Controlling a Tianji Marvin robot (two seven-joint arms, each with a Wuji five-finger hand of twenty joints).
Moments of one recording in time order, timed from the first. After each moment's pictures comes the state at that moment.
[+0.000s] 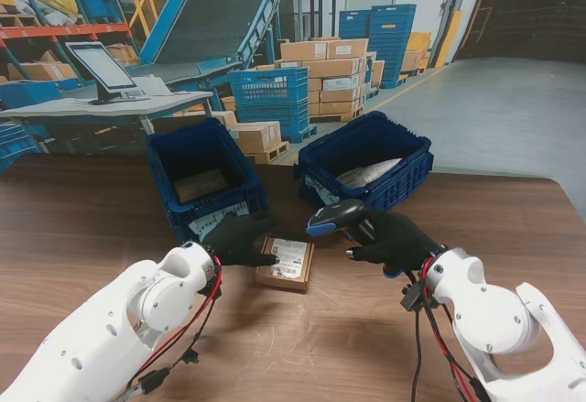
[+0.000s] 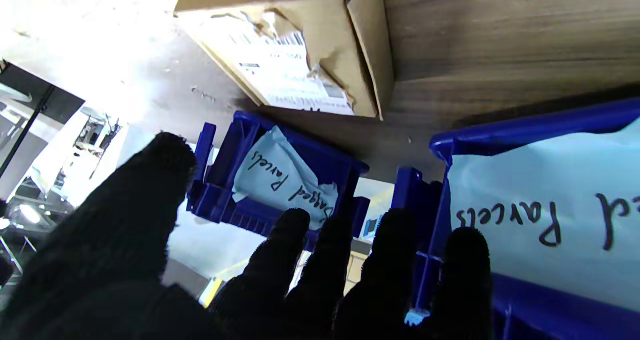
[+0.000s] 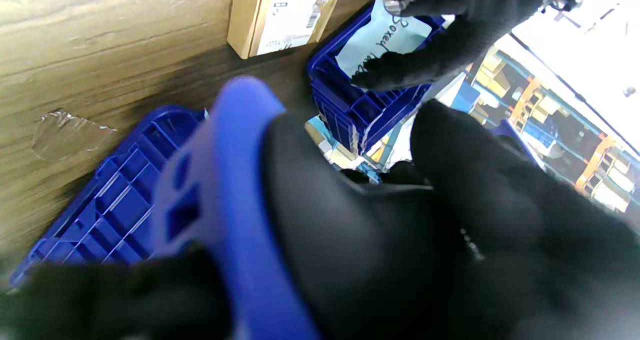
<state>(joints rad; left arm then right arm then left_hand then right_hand) 1.31 -1.08 -0.95 -1.49 0.72 -0.09 -0.08 -1.70 -1.06 1.42 -1.95 -0.39 0.04 0.30 0.68 -0.38 0.48 0.00 0.46 0.33 0.09 0.34 0.39 0.28 0.19 0.41 0.36 0.35 0.16 0.43 0.06 0.42 0.42 0.49 0.70 -0.63 0.91 -0.08 0.51 -0.15 1.15 0.88 0.83 0.00 1.17 1.04 1.07 -0.07 1.38 0.94 0.77 0.14 1.43 0.94</state>
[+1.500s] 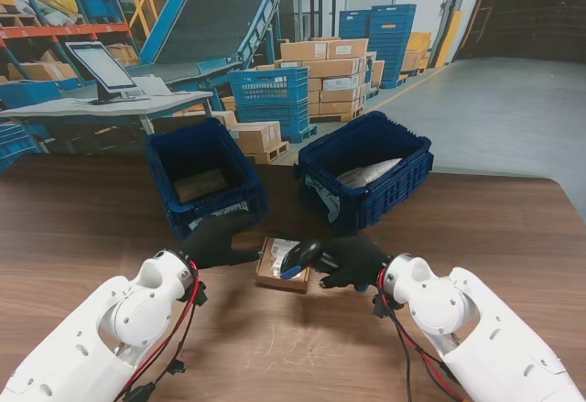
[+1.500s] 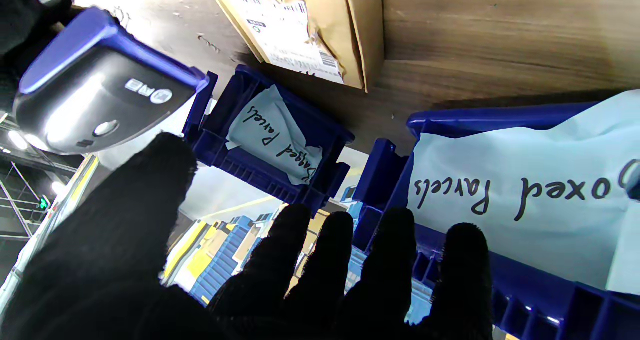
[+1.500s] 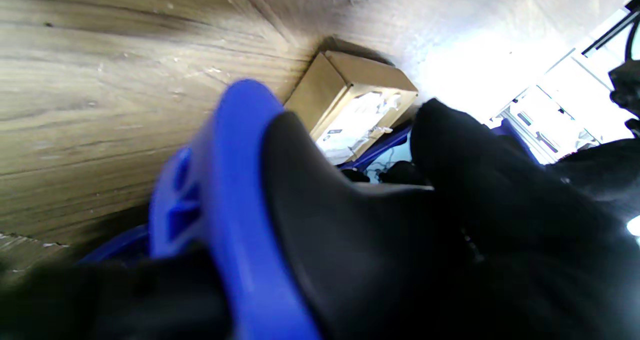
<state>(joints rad) 1.47 -1.09 -1.13 -1.58 0.64 -0.13 -0.03 -1.41 -1.04 1.08 -1.53 -0.50 -0.16 0.28 0.68 -0.38 0.48 0.00 0.49 0.33 0.09 0.34 0.41 0.29 0.19 0.41 0.36 0.35 0.16 0.43 0.06 0.42 0.47 0.49 0.70 -0.63 0.90 -0.08 0.51 -0.15 1.15 0.89 0.83 0.00 1.17 1.04 1.07 -0.07 1.38 0.94 0.79 0.14 1.43 0.93</state>
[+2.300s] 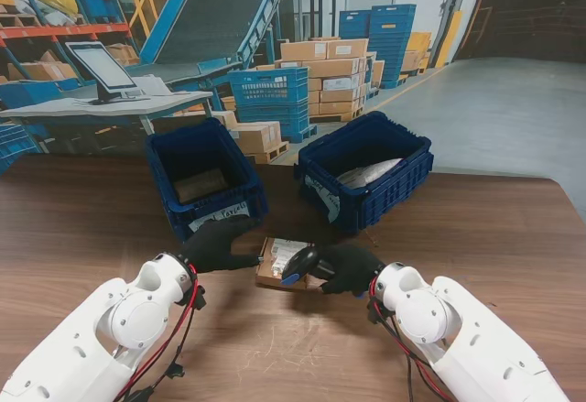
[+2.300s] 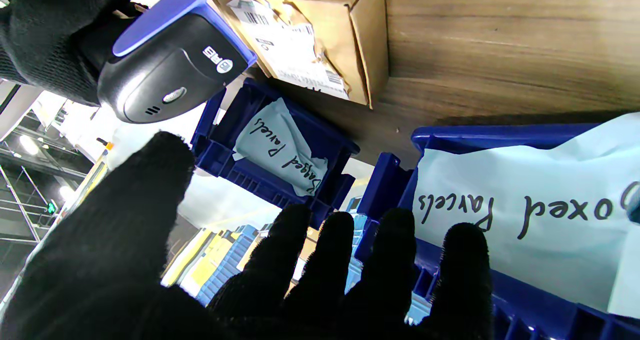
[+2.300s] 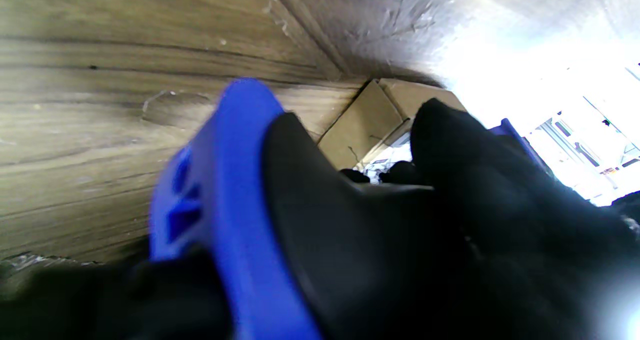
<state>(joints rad) 1.48 -1.08 -1.13 -1.58 0.63 -0.16 -0.06 -1.38 -1.06 1.01 -1.45 -0.59 -0.11 0.18 0.68 -0.38 0.47 0.00 0.49 0.33 0.09 0.34 0.41 0.30 0.19 0.41 0.36 0.35 0.16 0.43 0.06 0.42 0.47 0.49 0.70 -0.63 0.90 -0.08 0.51 -0.15 1.15 0.89 0.83 0.00 1.17 1.04 1.07 -0.07 1.38 0.94 0.80 0.13 1.43 0.92</state>
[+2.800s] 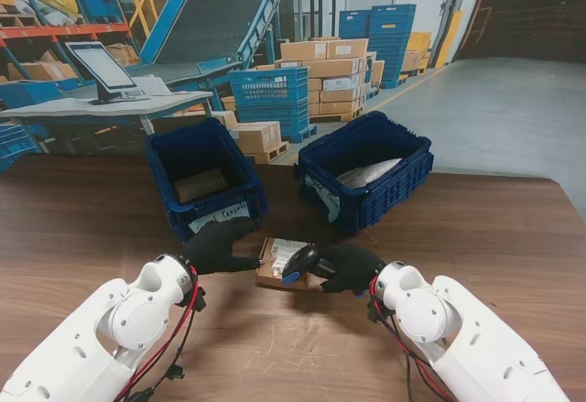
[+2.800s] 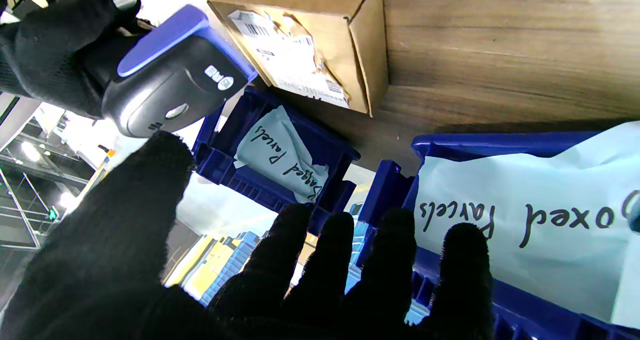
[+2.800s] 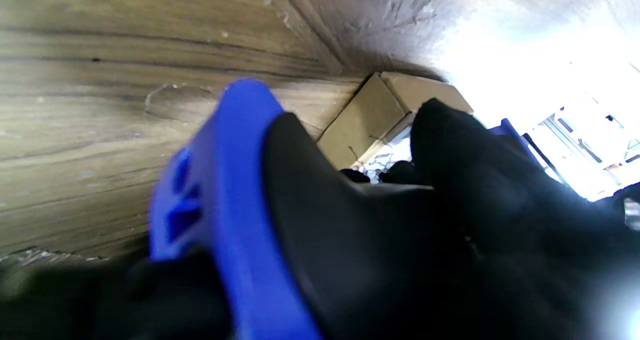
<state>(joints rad) 1.47 -1.08 -1.13 -1.58 0.64 -0.16 -0.07 -1.38 -1.06 1.01 -1.46 -0.58 -0.10 0.18 0.68 -0.38 0.46 0.00 0.49 0.33 0.09 0.34 0.41 0.30 0.19 0.41 0.36 0.35 0.16 0.43 0.06 0.42 0.47 0.49 0.70 -0.63 0.90 -0.08 0.51 -0.15 1.15 0.89 0.83 0.00 1.17 1.04 1.07 -0.07 1.38 0.94 0.80 0.13 1.43 0.92</state>
